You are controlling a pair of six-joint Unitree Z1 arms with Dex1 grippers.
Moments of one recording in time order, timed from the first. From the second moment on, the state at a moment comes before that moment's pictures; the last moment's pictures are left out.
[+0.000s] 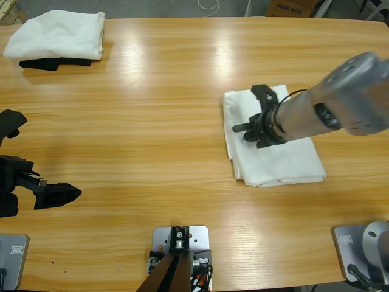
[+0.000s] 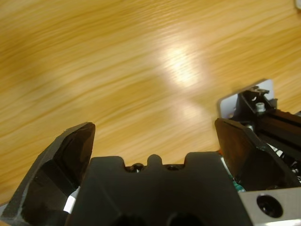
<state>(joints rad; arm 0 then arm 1) -1.11 1.36 -0.98 0.85 0.07 -0.78 0.78 1.77 -0.87 0.33 0.03 0.54</state>
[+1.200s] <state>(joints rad) -0.19 1.91 -1.74 0.89 0.03 -0.10 0.82 1.37 -0.93 0.51 0.02 0.48</state>
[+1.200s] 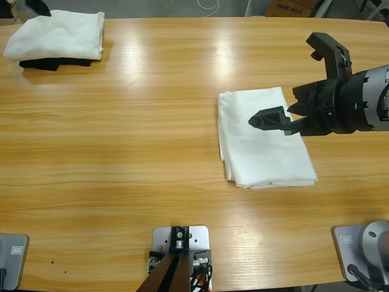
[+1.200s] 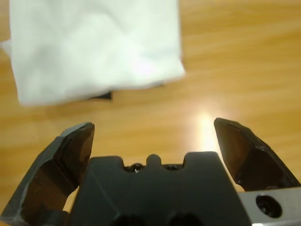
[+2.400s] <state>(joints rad) -0.11 2.64 -2.65 1.48 0.03 0.16 0.74 1.39 -0.88 0.49 -0.01 0.48</state>
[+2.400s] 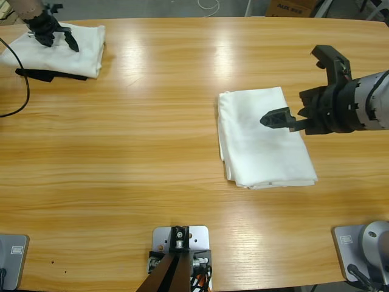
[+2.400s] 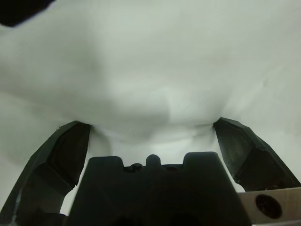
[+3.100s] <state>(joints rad) -0.68 1.99 -1.21 0.54 -0.04 0.59 0.74 1.17 -0.82 0.61 -0.02 0.56</state>
